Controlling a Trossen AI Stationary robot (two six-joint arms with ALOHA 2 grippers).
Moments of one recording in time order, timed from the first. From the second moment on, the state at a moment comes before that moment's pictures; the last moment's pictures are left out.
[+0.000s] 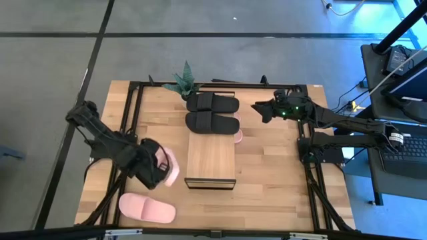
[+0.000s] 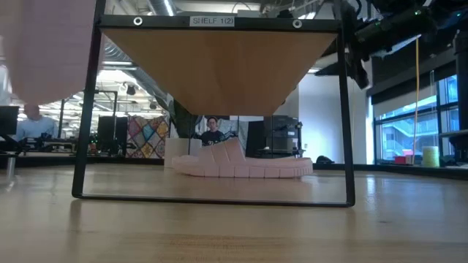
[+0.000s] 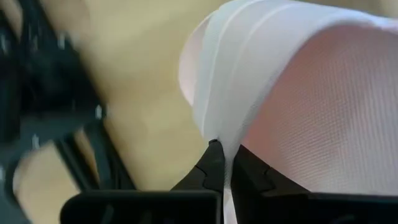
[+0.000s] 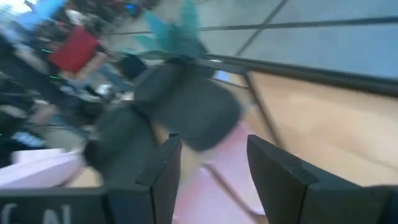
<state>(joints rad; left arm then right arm) -0.65 1.45 1.42 -1.57 -0.20 -1.84 -0.38 0.85 0.57 -0.02 0.04 0.65</state>
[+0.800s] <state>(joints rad) -0.19 1.53 1.95 -1.57 -1.00 -0.60 -0.25 0.85 0.57 0.48 -0.18 0.92</state>
